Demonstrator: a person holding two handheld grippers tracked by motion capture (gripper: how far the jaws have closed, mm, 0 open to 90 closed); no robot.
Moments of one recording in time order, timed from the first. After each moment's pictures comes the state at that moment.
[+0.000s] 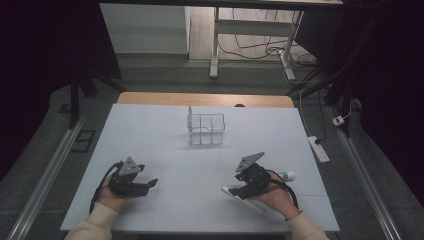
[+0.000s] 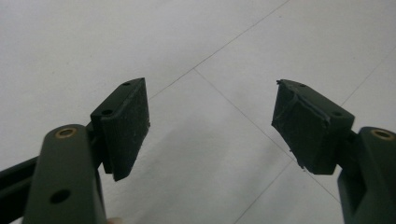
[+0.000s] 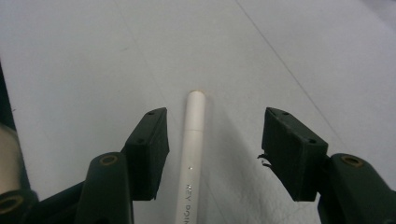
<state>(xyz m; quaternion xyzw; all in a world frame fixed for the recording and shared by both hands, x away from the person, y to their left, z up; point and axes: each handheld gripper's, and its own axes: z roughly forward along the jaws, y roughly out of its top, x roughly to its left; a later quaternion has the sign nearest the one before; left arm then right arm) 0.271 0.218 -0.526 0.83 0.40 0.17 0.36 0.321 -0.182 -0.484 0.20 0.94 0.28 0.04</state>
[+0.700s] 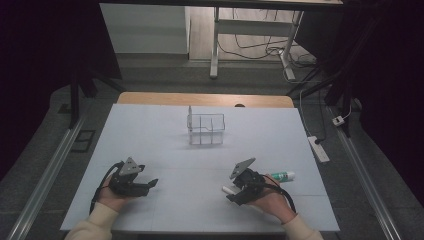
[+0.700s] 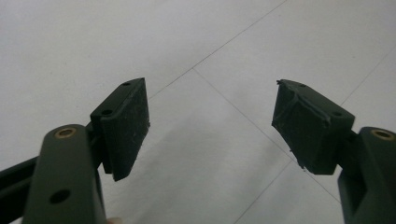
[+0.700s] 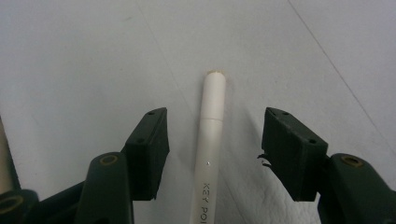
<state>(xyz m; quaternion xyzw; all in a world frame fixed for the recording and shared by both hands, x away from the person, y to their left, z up) 0.271 0.217 -0.527 0.83 0.40 0.17 0.35 0.313 -0.170 -0.499 0.19 0.95 0.23 0.05</state>
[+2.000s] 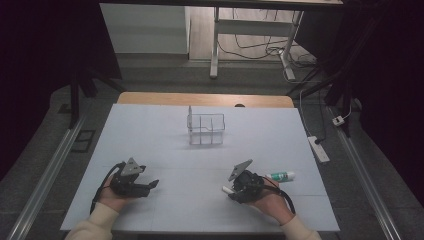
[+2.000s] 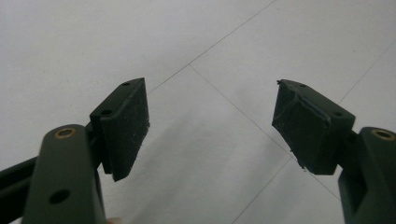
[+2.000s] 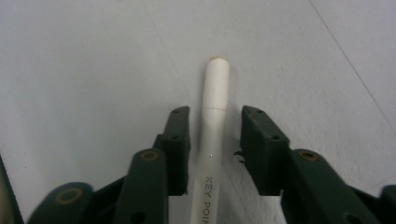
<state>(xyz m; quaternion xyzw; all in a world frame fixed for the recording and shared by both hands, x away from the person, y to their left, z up) 0.272 0.215 -0.528 0.84 0.39 0.16 0.35 0.311 -0.167 -0.503 0.19 0.96 0.21 0.05</state>
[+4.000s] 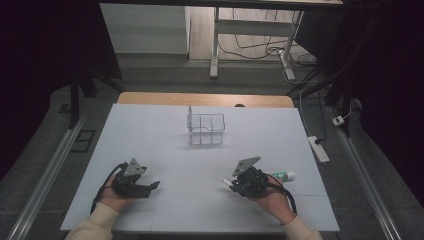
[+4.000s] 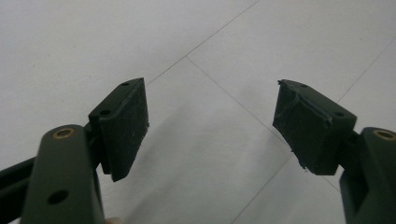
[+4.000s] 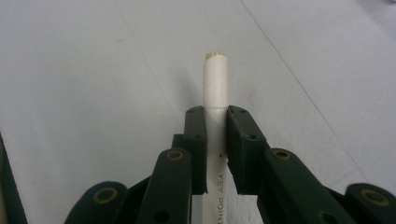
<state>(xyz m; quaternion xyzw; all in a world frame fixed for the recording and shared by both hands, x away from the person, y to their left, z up) 0.273 0.212 -0.532 0.84 0.39 0.16 0.33 0.310 -0.174 -0.484 0.19 0.94 0.26 0.08</state>
